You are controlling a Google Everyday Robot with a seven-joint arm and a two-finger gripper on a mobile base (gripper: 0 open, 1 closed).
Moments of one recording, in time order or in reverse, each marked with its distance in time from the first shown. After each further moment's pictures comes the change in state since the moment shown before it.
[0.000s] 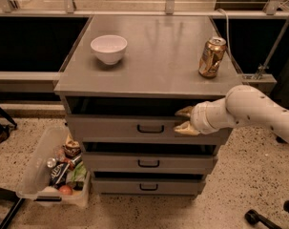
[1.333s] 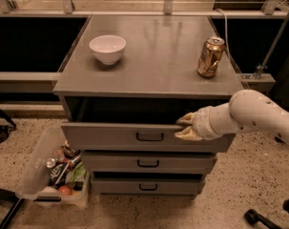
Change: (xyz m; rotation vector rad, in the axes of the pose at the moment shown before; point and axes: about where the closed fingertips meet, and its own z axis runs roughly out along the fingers) arm 0.006 0.017 -0.013 0.004 0.017 -0.011
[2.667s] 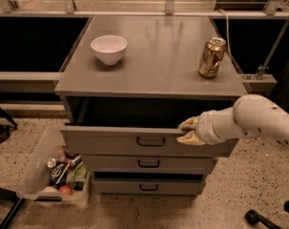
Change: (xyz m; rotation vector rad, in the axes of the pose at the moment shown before) arm -0.003 0.014 -0.010 0.006 0.003 0.001
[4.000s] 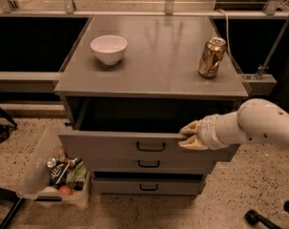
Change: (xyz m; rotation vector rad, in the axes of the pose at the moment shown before) arm -0.001 0.015 -0.011 -0.001 0.001 -0.002
